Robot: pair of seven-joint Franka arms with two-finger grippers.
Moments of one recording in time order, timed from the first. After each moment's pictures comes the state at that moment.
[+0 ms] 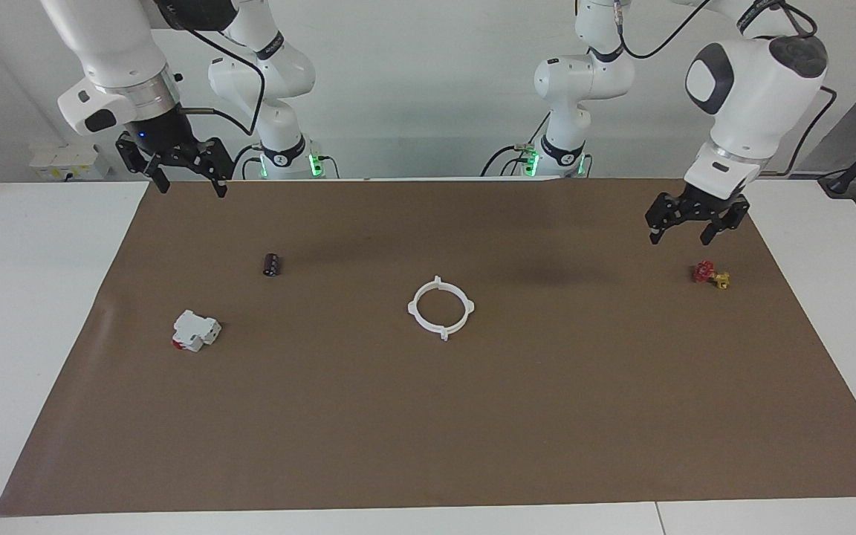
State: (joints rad) left arm 0.02 -0.08 -0.01 -1.85 -0.01 1.86 0.11; right arm 0.11 -0.07 -0.07 -1.64 -0.03 1.55 0.16
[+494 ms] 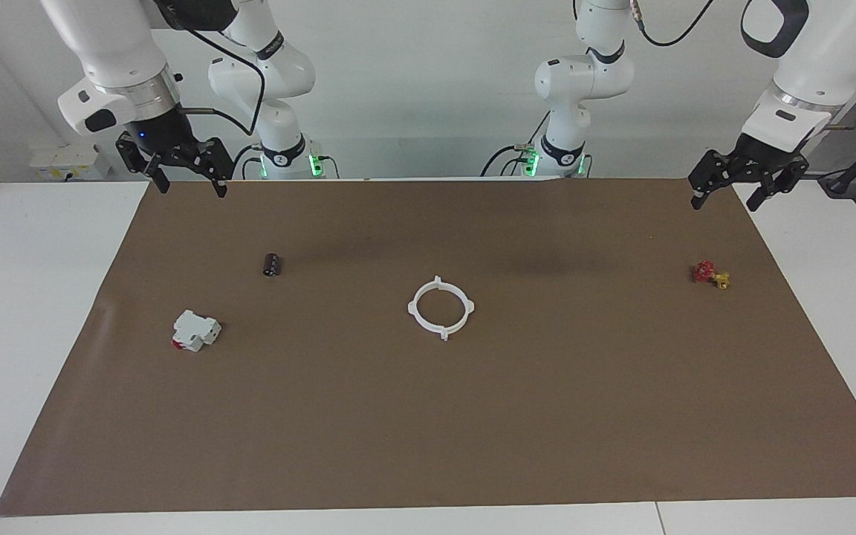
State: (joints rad) left arm 0.05 -0.02 -0.01 -1.58 -0.01 1.60 0.17; right arm 0.11 -0.07 -0.07 -1.64 -0.03 1.55 0.16
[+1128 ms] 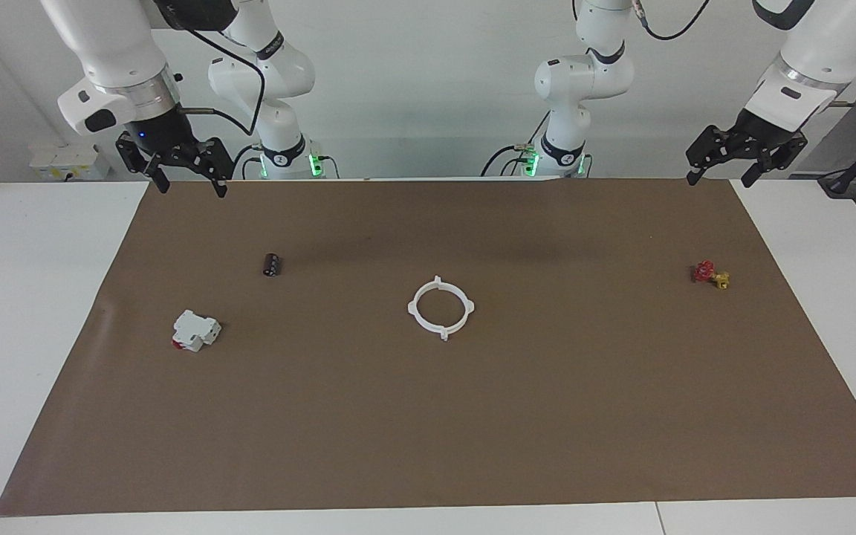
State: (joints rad) left arm 0.05 -0.04 -0.02 -1.57 -0.03 1.47 0.13; right arm 0.11 -0.07 -0.07 -1.64 -0.03 1.55 0.16
